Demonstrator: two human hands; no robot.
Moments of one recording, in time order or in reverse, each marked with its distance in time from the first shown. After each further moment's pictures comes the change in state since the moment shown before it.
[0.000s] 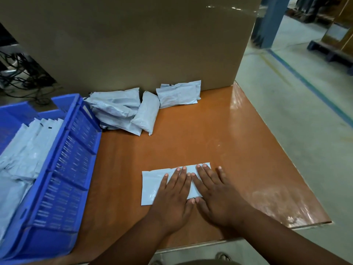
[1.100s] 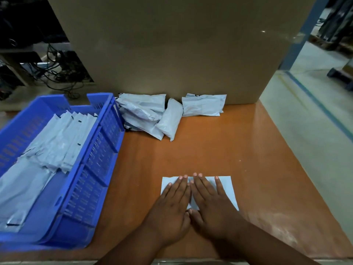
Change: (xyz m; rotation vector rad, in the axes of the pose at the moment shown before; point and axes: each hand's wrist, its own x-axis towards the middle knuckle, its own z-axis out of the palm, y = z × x) left_hand -0.042 -0.047 -0.015 -0.029 0.081 -0.009; right_hand 0.042 -0.064 -0.013 0.034 -0.040 -0.067
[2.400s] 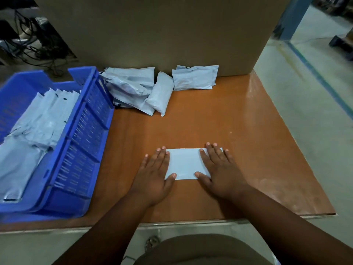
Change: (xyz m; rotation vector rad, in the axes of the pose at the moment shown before) left_hand 0.000 -0.030 0.015 0.040 -0.042 -0.199; right_hand -0.018 0.052 0.011 0.007 -0.009 0.188
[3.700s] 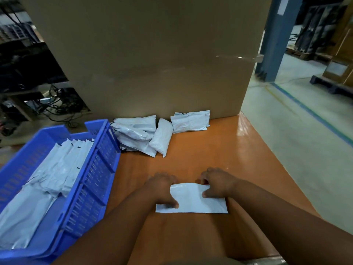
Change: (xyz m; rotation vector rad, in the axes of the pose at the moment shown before) left_hand 0.102 -0.002 -0.092 -0.001 -0.386 0.018; right_hand 0.087 0.036 -0.072 0.135 -0.276 -0.070
